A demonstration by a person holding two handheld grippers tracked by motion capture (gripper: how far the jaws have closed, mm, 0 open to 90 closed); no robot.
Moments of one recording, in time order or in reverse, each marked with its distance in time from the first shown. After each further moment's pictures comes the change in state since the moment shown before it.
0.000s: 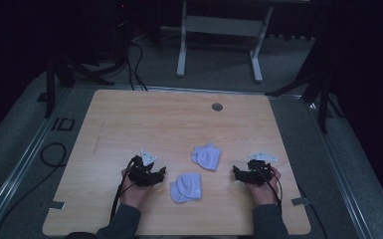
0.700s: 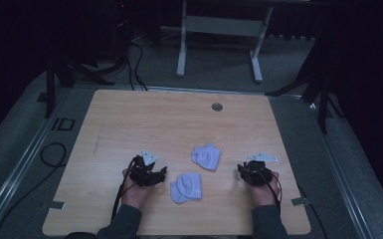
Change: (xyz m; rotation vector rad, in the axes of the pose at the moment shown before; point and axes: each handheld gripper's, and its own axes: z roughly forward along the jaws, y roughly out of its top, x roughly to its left) left arm -0.003 0.002 0.002 0.000 0.009 -0.009; right arm 0.010 0.005 -0.016 0.014 0.031 -0.017
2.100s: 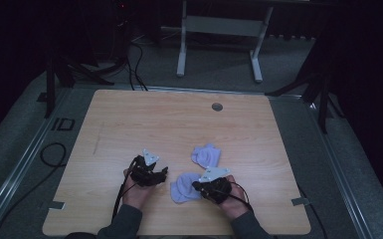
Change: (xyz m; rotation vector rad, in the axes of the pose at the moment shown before) left arm -0.003 0.001 0.001 -0.004 -0.009 0.004; right arm 0.131 0.009 -0.004 0.021 0.427 -0.496
